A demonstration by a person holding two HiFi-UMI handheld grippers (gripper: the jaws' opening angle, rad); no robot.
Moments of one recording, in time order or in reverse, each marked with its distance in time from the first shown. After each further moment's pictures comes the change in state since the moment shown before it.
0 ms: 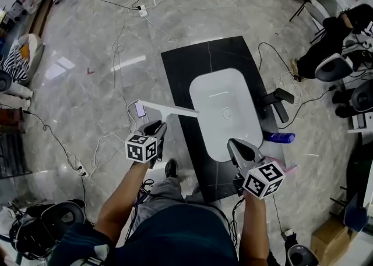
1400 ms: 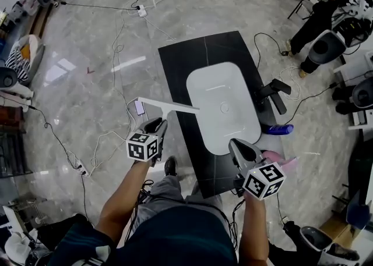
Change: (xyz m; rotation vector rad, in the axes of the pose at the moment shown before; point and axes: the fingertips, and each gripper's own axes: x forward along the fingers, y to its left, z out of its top) left arm -0.011 -0.030 -0.012 0.022 -0.035 0.019; right arm -0.040 -0.001 -0.022 0.015 -0.007 -0.043
